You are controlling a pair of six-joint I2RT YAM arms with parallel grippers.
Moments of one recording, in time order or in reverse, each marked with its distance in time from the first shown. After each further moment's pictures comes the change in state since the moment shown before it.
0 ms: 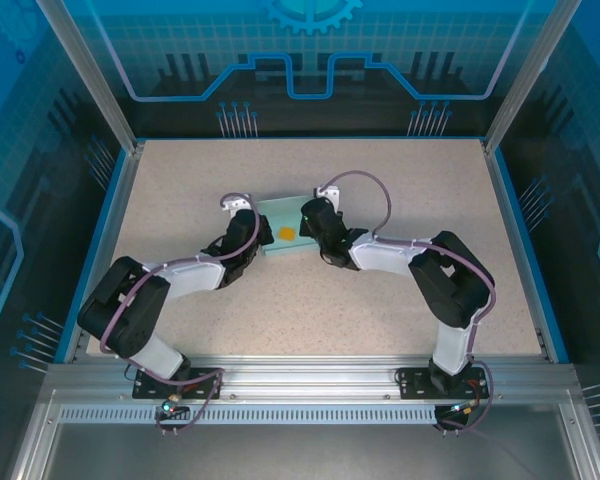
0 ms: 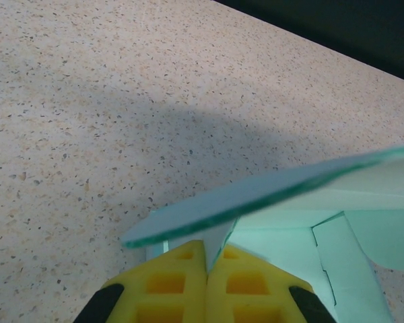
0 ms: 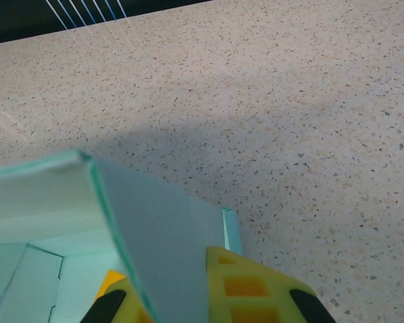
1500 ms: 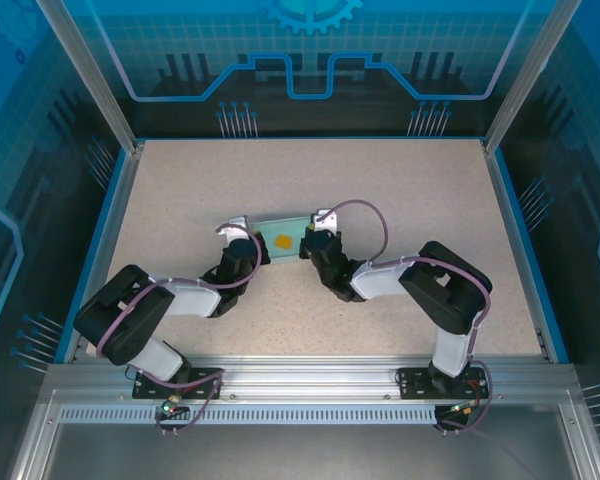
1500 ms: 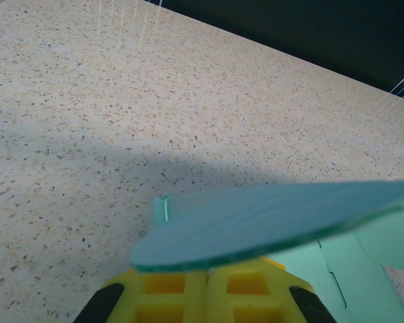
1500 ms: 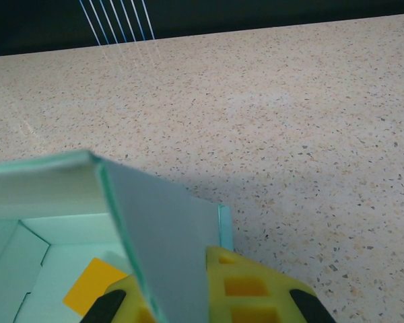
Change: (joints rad) left arm -0.069 -0.031 -0.256 0.348 -0.094 0.042; right arm 0.107 -0.013 -0.256 0.399 0.137 -0.133
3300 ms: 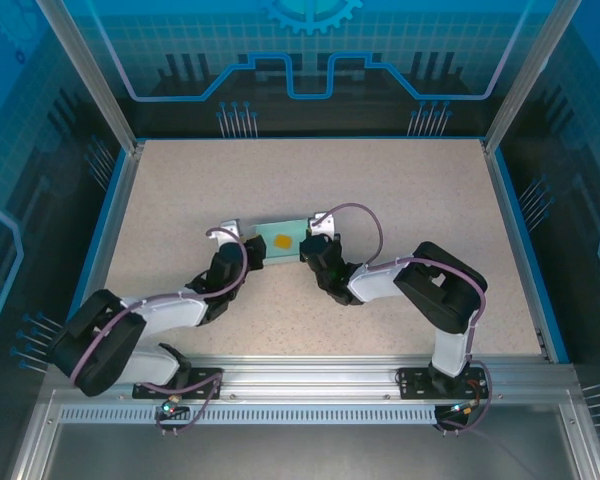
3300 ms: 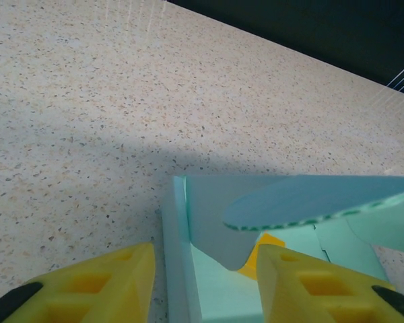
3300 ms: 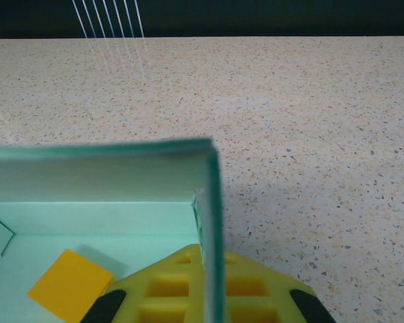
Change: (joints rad) left arm 0.000 -0.214 -0.050 -0.178 0.023 -0.017; right arm 0.023 0.023 -0.003 0.014 0.074 -0.071
